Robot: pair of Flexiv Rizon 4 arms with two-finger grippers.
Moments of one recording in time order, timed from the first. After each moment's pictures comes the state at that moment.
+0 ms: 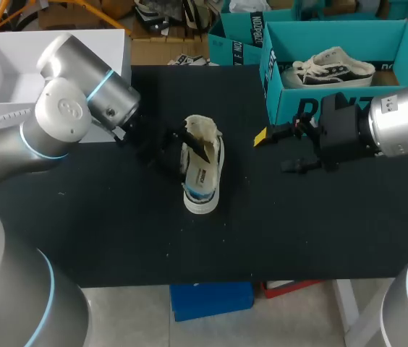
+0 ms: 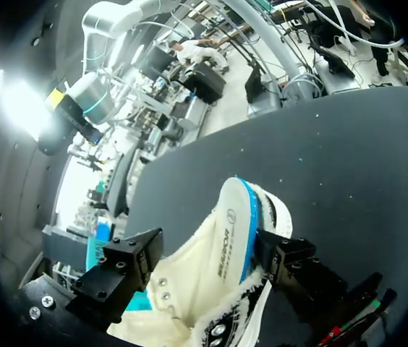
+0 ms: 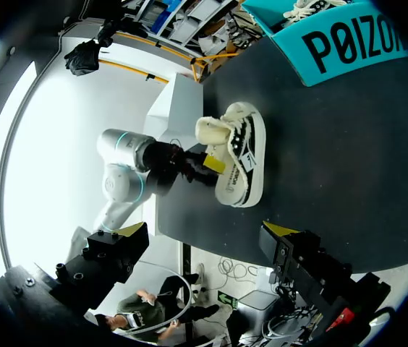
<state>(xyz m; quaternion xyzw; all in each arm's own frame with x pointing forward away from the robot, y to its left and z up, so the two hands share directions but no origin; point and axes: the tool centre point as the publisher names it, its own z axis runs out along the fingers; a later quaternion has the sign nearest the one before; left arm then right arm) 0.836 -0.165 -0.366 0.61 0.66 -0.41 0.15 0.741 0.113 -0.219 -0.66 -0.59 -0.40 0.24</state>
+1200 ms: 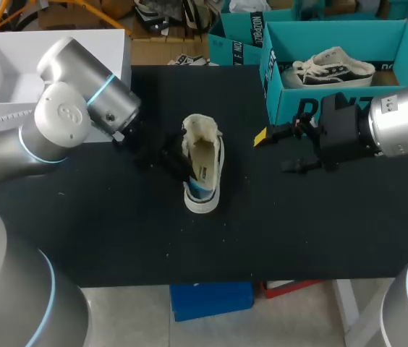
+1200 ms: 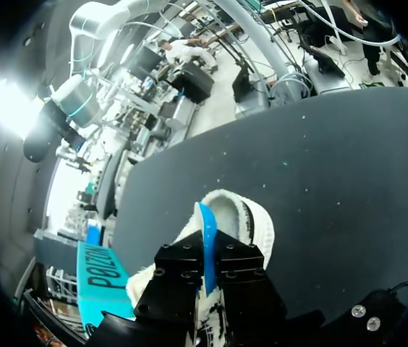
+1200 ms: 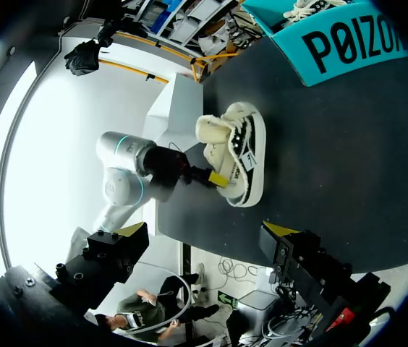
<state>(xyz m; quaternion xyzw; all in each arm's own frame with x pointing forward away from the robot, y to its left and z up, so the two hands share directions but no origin) 0.829 -0.164 -0.373 0.61 0.66 -0.40 0.15 0.741 0.113 -0.219 -0.66 -0.59 -0.40 0.24</state>
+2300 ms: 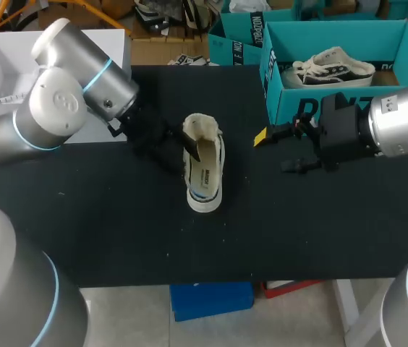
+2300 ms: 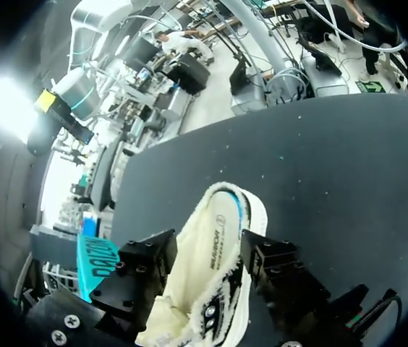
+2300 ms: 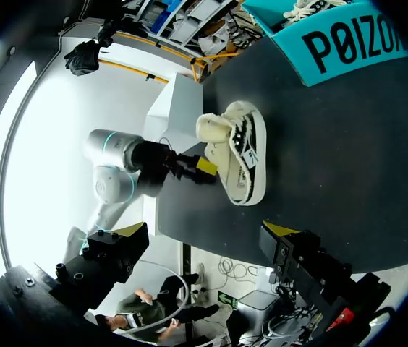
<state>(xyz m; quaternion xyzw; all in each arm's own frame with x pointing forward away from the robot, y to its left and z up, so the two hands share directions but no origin) 0.842 -0.155 -0.351 0.62 0.68 -0.36 0.15 0.741 0.113 -0.220 -0.66 -0.59 -0.40 0.24</state>
